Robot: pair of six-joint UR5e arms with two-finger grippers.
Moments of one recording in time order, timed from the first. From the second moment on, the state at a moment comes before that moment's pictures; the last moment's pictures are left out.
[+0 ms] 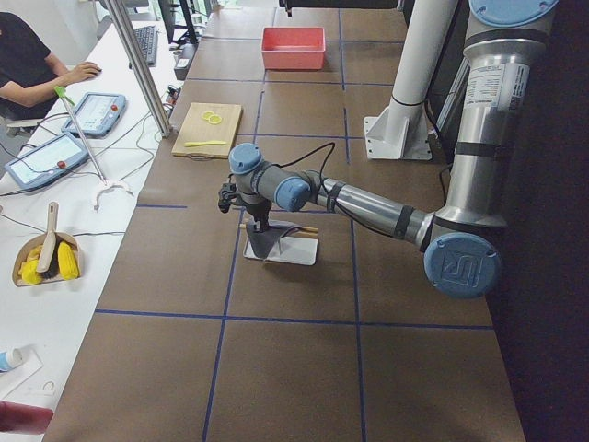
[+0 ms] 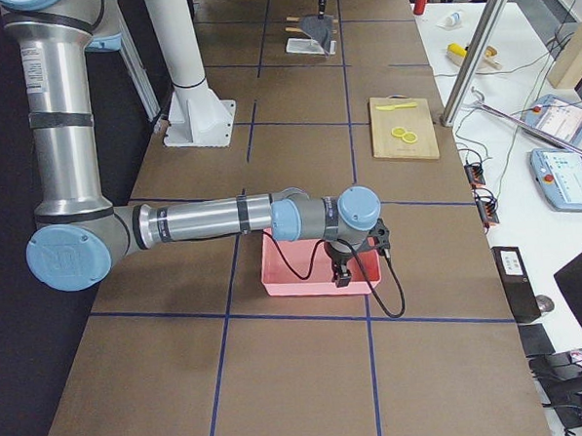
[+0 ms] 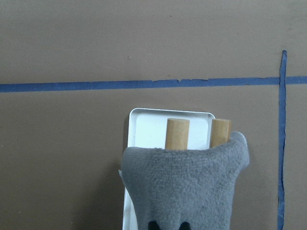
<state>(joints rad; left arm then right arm) -1.14 -1.65 -1.78 -1.70 -2.36 -0.55 1.44 -1.55 1.66 -1.64 2.48 -0.08</state>
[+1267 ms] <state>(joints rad) -1.00 -1.95 -1.92 -1.69 -2.35 -1.16 1.15 -1.52 1.77 -1.11 2.39 0.51</state>
